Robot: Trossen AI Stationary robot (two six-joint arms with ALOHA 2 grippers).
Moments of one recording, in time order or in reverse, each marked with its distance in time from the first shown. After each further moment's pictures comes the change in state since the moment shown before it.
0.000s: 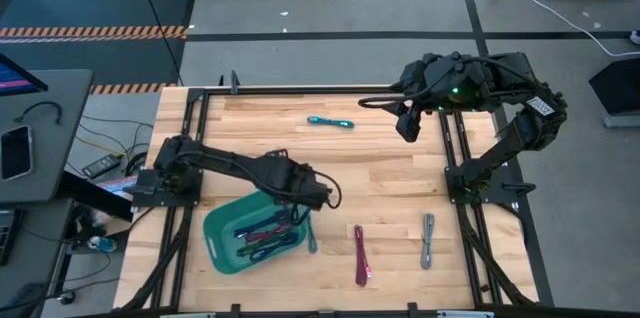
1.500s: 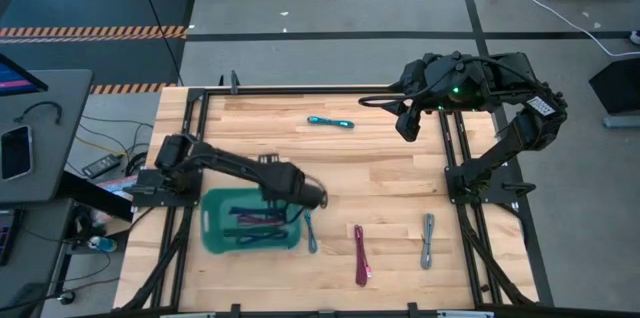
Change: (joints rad) left arm 0.058 -0.002 -0.240 0.046 0.010 0.018; right arm 0.000 0.000 0.000 0.011 0.004 0.008
